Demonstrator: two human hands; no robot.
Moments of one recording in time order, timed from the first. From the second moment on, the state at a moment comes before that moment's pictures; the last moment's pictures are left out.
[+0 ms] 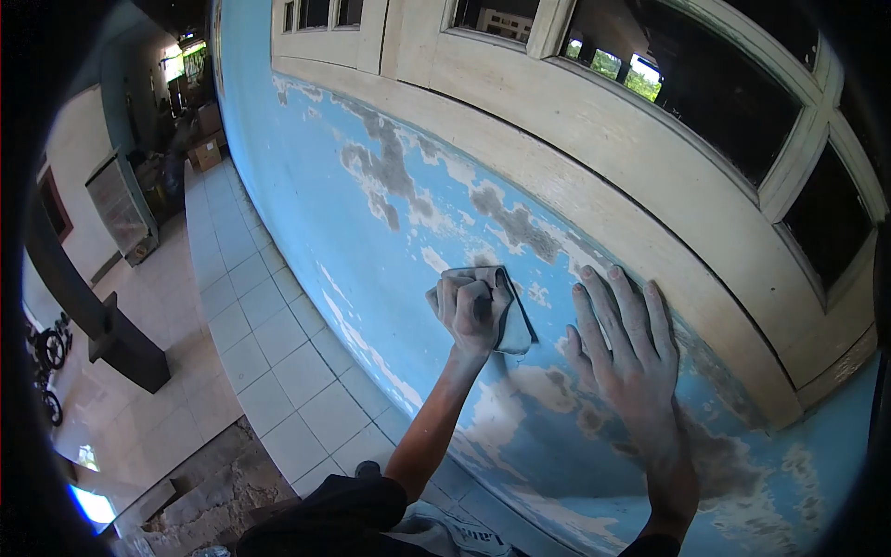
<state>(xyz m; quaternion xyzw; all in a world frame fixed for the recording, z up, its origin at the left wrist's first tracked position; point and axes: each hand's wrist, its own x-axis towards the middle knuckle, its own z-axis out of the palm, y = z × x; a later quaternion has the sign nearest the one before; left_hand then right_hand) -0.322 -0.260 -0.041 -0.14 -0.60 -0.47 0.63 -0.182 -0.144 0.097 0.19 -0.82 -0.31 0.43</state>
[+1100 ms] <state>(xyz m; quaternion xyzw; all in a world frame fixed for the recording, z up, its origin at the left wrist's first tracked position) -0.372 -0.300 0.011 -0.13 -0.65 -0.58 0.47 -0.181 -0.145 0.097 0.18 -0.83 -0.33 0.42</state>
